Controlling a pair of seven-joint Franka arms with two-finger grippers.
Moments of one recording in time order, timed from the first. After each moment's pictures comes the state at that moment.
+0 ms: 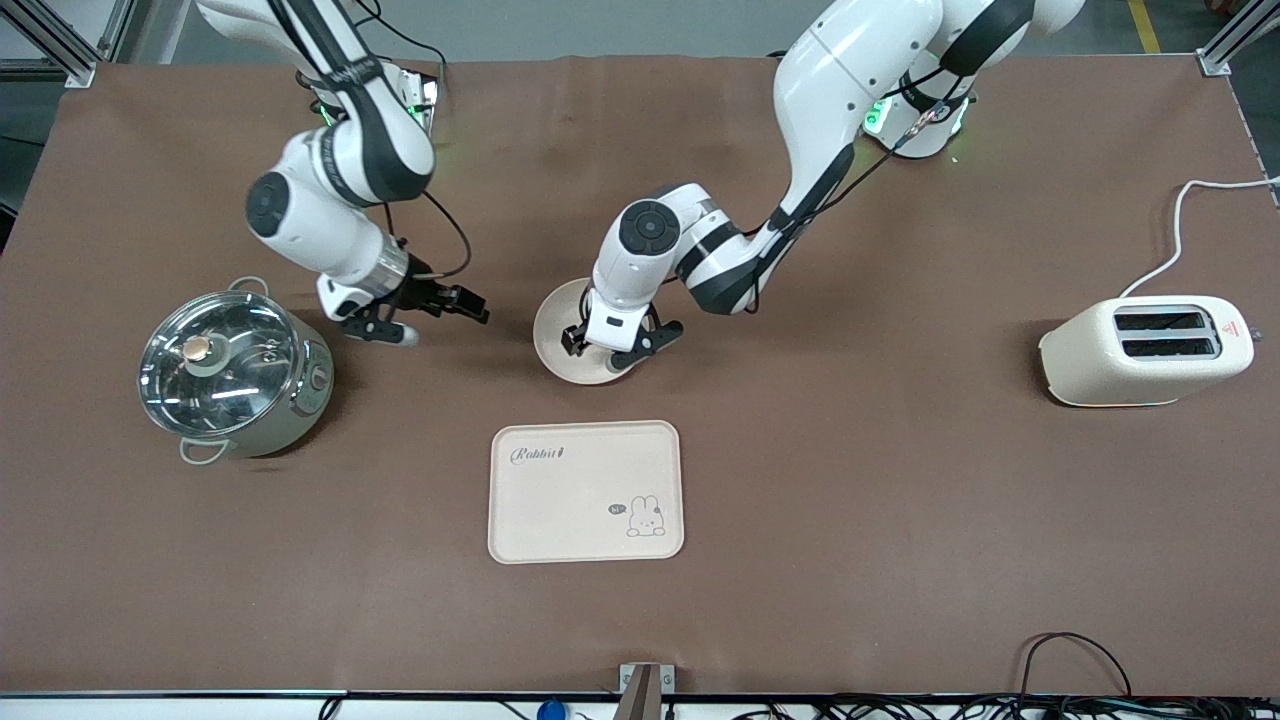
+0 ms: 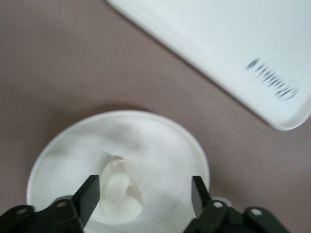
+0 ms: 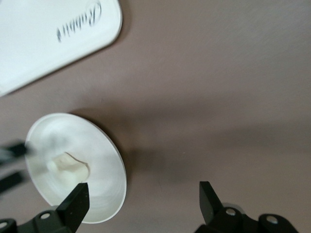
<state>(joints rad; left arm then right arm) -0.60 0.75 -0.32 -1.52 0.09 2.46 -1.47 0.49 0.12 -0.05 -2.39 0.58 2.52 0.21</state>
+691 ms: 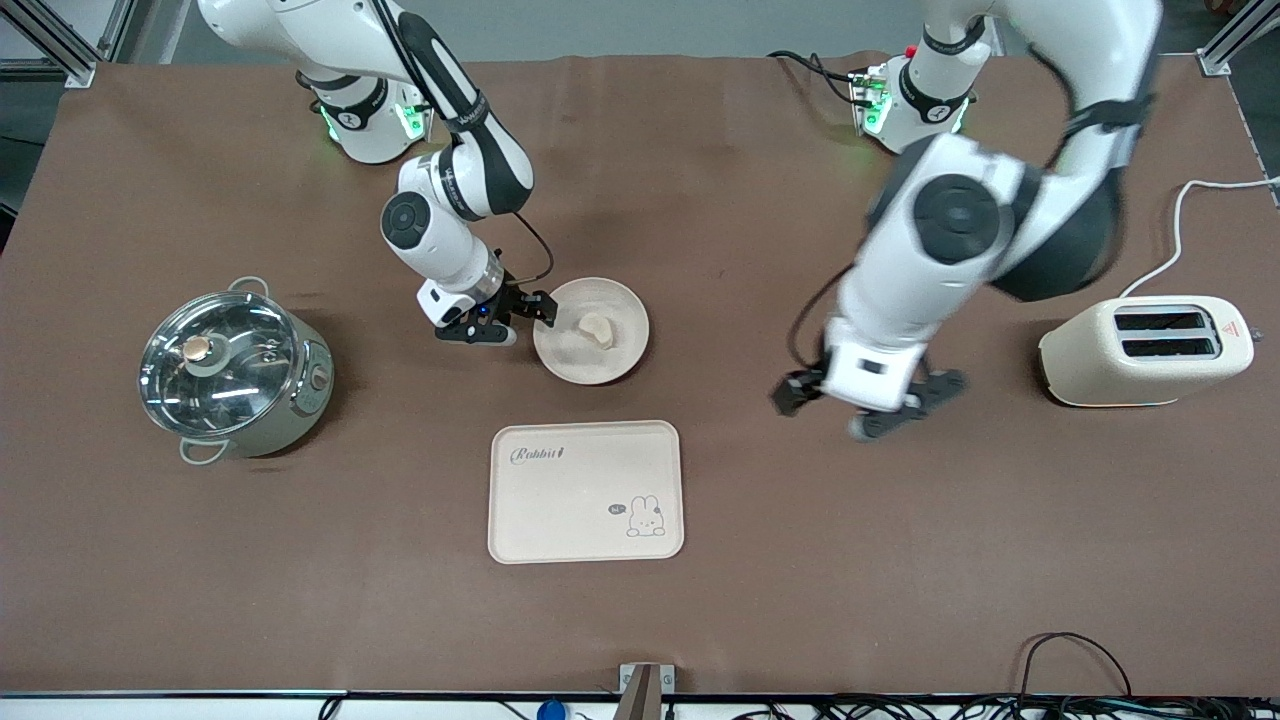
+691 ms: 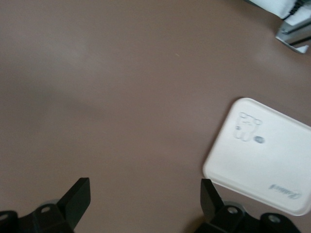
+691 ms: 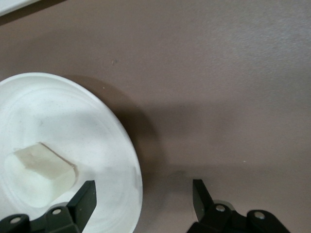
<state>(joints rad) -0.16 0.39 -0.31 -1.45 0.11 1.91 -0.89 0.68 0.33 -0.05 -2.33 0.62 2.73 0.22</state>
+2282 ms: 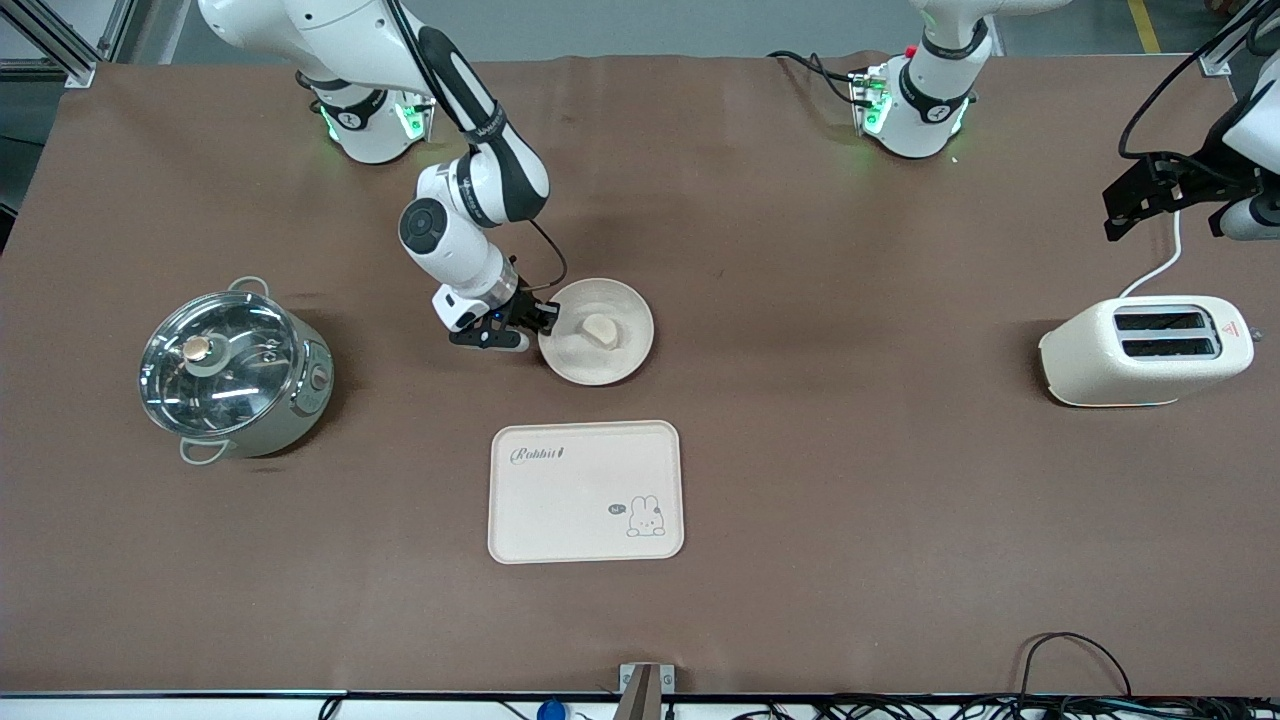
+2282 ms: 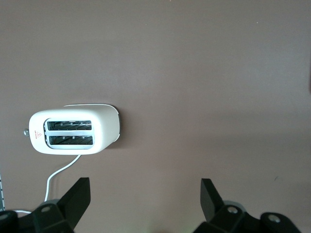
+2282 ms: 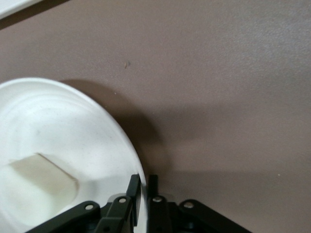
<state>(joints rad) 0.02 -0.04 -0.13 -1.50 0.09 1.48 -0.08 0.71 0.40 -0.03 -2.29 0.67 2.79 0.22</state>
